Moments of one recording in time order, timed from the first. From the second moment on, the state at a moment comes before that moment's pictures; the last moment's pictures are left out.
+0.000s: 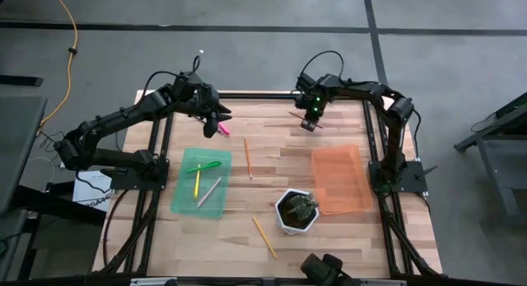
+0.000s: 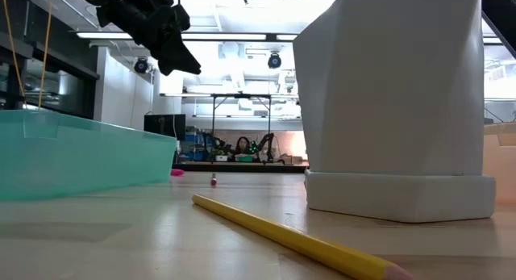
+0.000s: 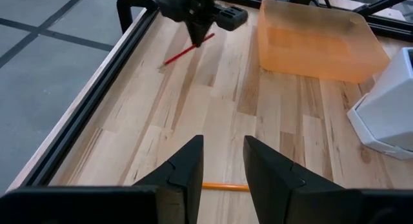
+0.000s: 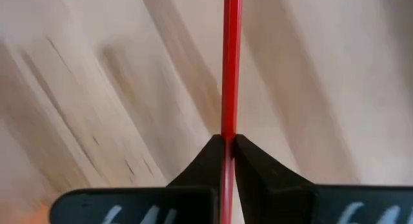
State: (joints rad) left arm 0.80 1.15 0.90 -0.40 0.44 0.21; right arm -0.73 1.95 1.37 -0.89 -0.13 -0.29
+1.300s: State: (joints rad) left arm 0.80 1.15 0.90 -0.41 0.48 0.21; right arm -0.52 1.40 1.38 -1.26 -0.19 0.26
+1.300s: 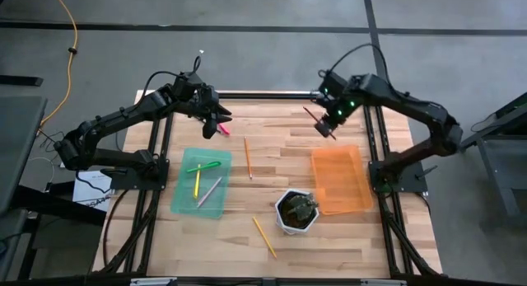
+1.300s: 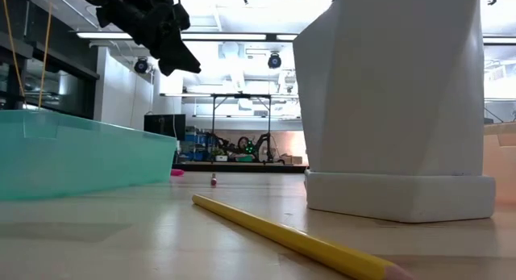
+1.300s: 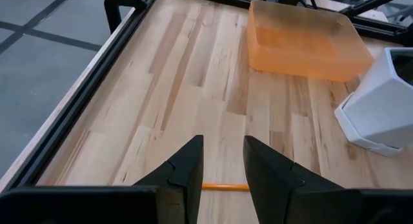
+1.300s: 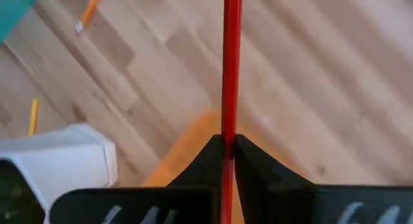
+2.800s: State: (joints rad) left arm 0.73 1.15 0.90 -0.46 0.43 -0.11; right arm 0.03 1.06 0.55 -0.78 -0.10 0.69
